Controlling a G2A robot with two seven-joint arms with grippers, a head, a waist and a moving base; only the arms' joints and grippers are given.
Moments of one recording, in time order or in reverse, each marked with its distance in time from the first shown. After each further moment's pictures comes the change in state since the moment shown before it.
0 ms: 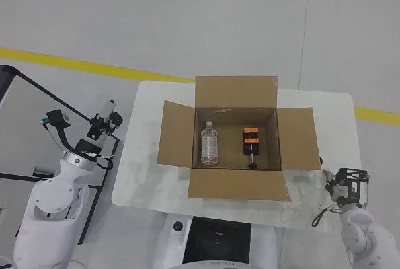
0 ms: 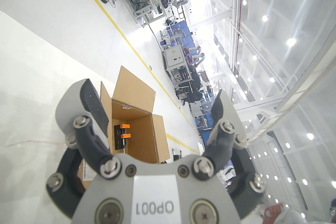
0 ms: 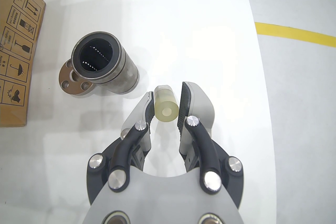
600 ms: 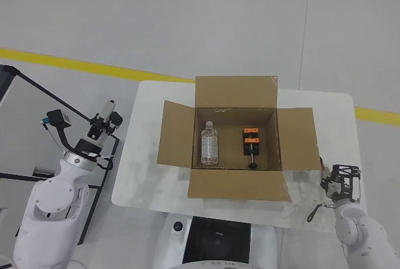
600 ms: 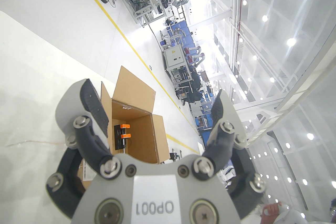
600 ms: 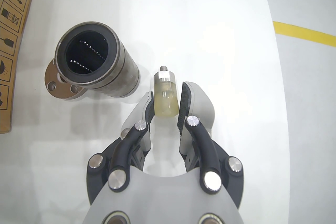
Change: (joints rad) left arm 0.000 0.000 0.000 0.000 0.000 0.000 0.000; right arm 0.072 0.002 -0.051 0.075 -0.027 0.024 0.003
